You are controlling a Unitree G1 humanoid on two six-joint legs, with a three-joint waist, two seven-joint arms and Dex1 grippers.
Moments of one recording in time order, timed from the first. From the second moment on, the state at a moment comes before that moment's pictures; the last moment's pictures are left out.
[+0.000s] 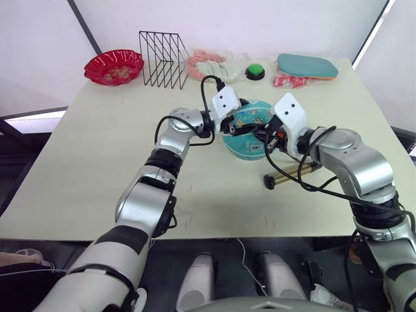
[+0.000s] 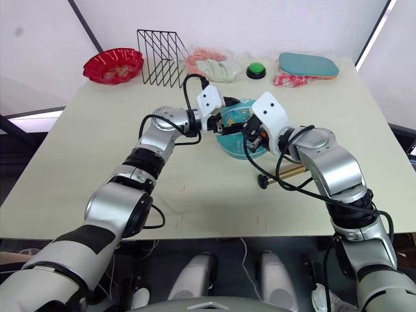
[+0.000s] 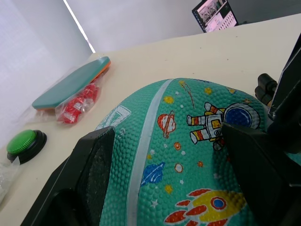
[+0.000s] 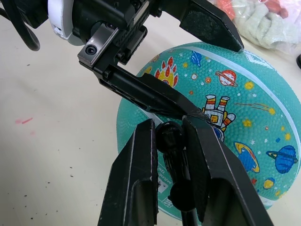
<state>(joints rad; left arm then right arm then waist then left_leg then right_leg) -1.09 0.28 -0.22 0.99 -0.03 -0.27 -0.94 -0.70 -0.45 0.18 -0.35 0.24 1.02 0.58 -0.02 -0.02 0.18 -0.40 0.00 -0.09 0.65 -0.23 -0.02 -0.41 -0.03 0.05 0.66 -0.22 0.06</state>
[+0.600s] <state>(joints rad) -1.09 0.28 -0.24 0.99 0.00 -0.30 -0.92 -0.72 -0.47 0.18 -0.36 0.30 1.07 0.54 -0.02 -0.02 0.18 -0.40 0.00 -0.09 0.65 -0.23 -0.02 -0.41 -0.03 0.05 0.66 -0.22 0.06</state>
